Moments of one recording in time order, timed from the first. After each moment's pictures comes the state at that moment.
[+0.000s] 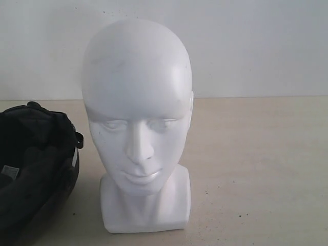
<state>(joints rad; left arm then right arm) 0.01 0.41 -0.56 0.17 0.16 -0.15 0.10 0.01 0.00 -0.02 0.34 0.00</state>
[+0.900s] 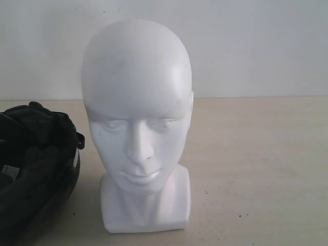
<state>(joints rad) -0.09 1.02 -0.97 -0.45 1.03 0.53 0.10 0.01 0.00 -0.02 0.34 0.00</state>
